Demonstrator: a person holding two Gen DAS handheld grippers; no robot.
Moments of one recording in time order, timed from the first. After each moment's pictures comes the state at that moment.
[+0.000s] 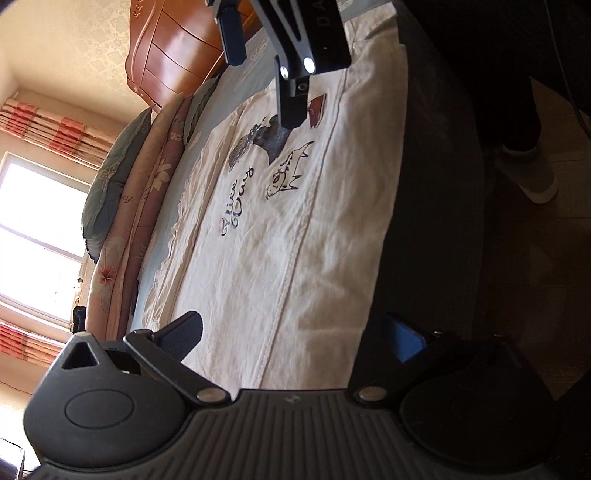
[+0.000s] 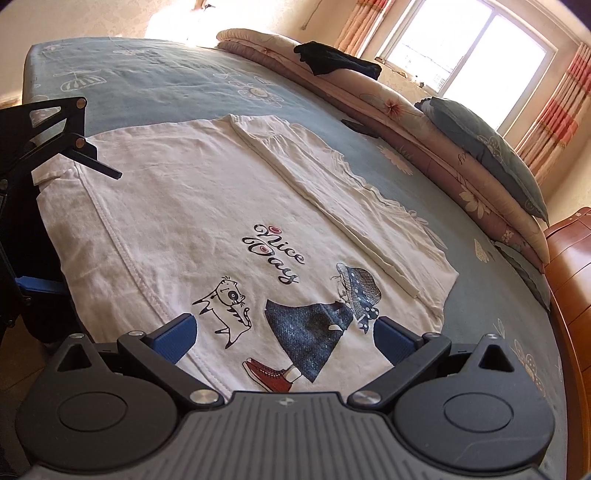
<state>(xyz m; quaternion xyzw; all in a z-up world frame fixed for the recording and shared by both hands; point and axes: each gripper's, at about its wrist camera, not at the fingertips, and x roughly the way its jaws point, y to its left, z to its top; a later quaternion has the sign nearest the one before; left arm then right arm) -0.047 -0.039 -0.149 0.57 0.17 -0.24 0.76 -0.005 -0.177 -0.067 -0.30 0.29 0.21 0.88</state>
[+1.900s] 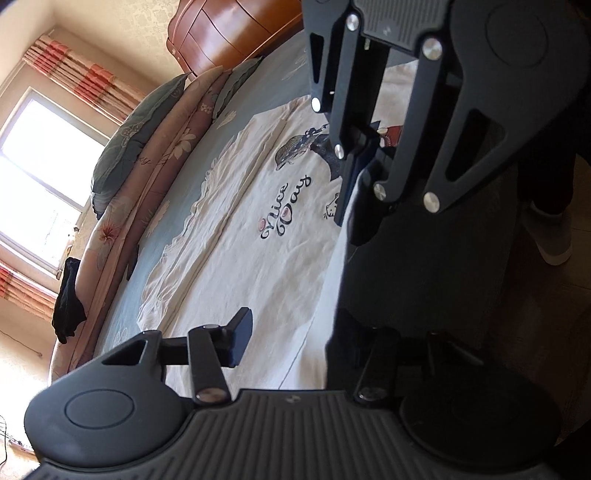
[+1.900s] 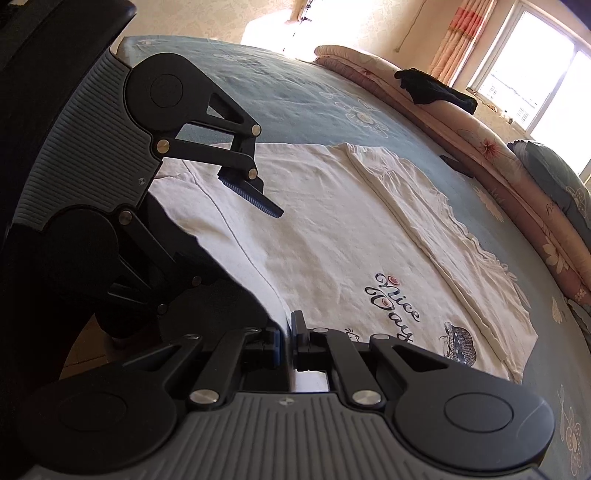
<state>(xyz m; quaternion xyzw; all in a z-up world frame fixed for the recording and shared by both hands) -0.018 -0.040 -0.108 0.49 0.23 -0.22 0.81 -0.025 -0.124 -0.069 -0.32 0.29 0.35 0.83</state>
